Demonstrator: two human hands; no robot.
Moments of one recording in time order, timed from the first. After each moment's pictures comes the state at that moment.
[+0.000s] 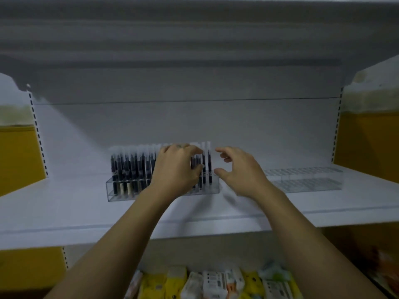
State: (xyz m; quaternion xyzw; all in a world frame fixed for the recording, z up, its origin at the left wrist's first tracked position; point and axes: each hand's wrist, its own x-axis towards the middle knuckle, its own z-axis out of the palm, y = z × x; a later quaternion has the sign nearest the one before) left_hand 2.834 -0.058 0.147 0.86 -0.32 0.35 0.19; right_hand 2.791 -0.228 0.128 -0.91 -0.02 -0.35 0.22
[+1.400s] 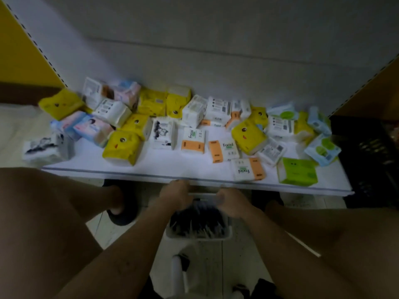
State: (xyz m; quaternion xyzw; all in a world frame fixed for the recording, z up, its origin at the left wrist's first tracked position) left_hand 2.754 -0.020 -0.369 0.93 -0.16 -0.31 0.15; right_hand 2.691 -0.202 -0.374 -0.91 0.10 0.29 0.28
